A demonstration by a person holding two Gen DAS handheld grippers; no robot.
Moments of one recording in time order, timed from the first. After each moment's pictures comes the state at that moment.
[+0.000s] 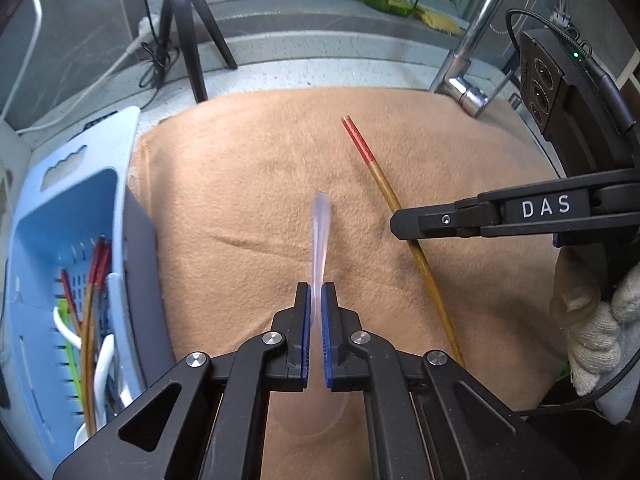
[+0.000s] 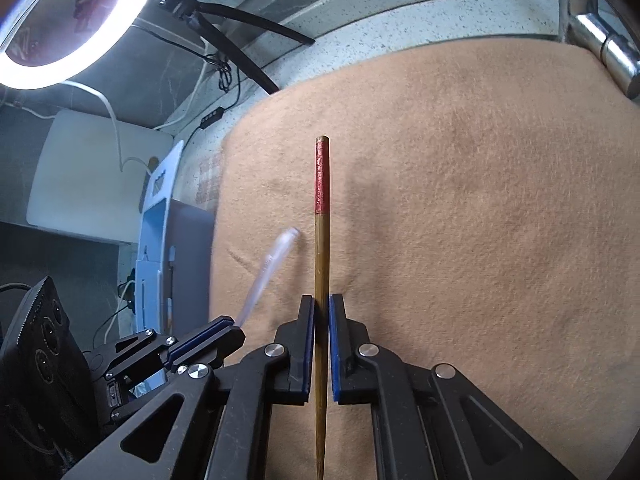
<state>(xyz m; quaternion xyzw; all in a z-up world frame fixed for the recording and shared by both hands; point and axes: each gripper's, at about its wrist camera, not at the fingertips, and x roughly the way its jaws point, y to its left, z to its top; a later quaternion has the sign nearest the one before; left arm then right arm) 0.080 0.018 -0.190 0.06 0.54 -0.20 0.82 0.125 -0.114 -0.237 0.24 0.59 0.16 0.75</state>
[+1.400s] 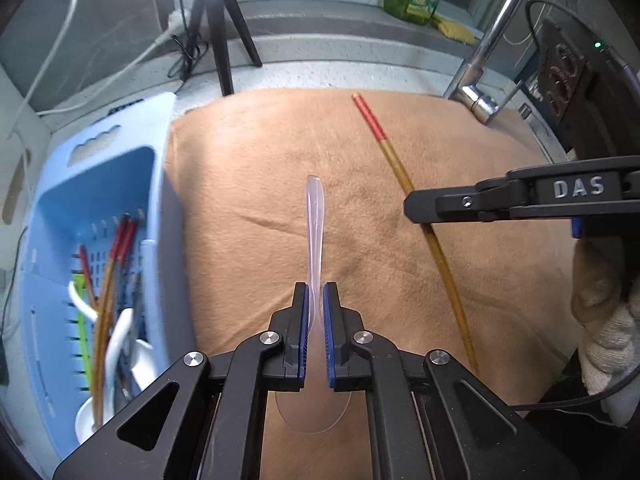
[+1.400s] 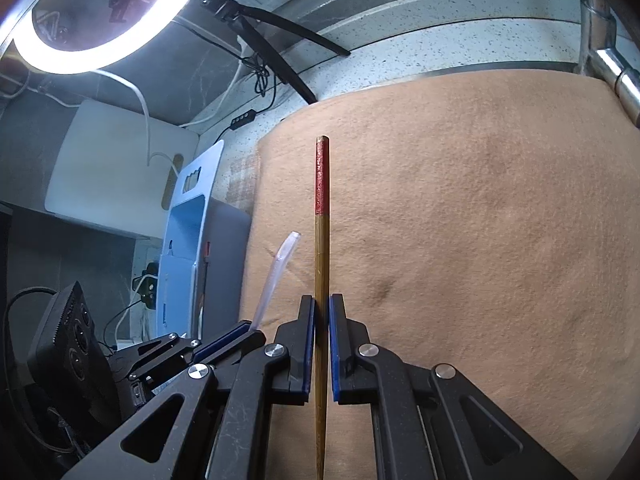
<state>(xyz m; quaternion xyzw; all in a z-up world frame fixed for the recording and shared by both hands) 0.069 0.040 -0.180 0.05 0.53 -0.17 0.83 0.119 -0.097 -0.218 0.23 0.57 0.19 0.76</state>
